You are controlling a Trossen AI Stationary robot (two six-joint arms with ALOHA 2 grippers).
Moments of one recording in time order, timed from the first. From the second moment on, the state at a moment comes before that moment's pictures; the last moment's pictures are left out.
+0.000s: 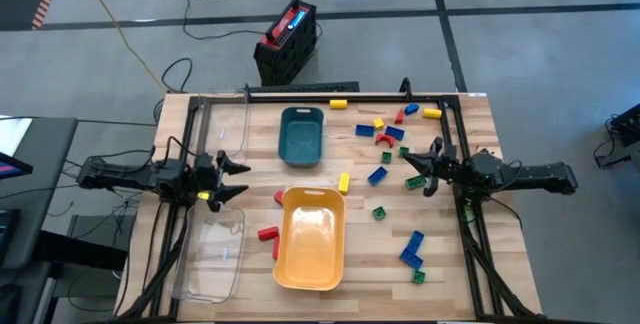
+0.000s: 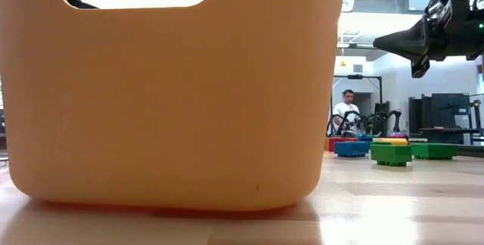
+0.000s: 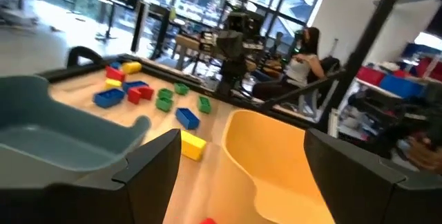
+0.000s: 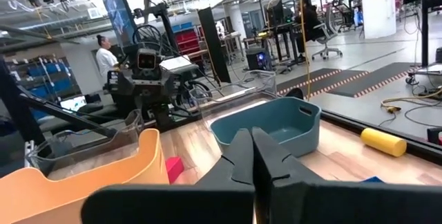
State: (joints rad) left arm -0.13 0.02 0.05 0.02 -0.22 -0.31; right arm 0.06 0.00 0.02 0.10 0.39 0.22
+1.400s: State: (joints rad) left arm -0.04 1.36 0.79 -0.50 -0.13 0.19; right arm 0.22 0.68 0.39 0.12 0.49 -0.01
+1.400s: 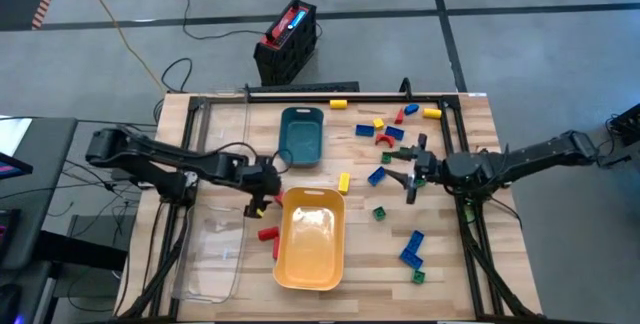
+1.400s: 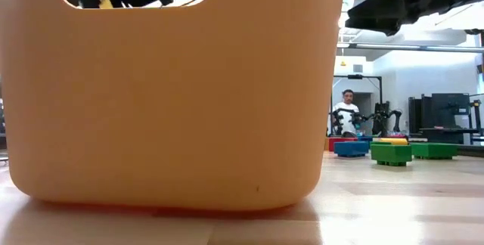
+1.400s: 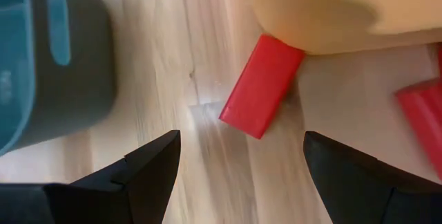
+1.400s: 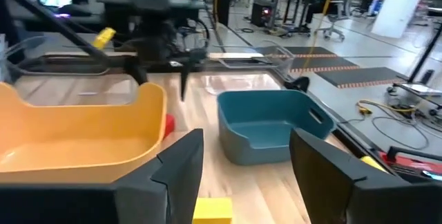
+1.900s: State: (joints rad) left arm 0.01 1.53 0.86 -0.45 0.00 0.28; right arm 0.25 0.68 0.39 0.12 0.49 -0.03
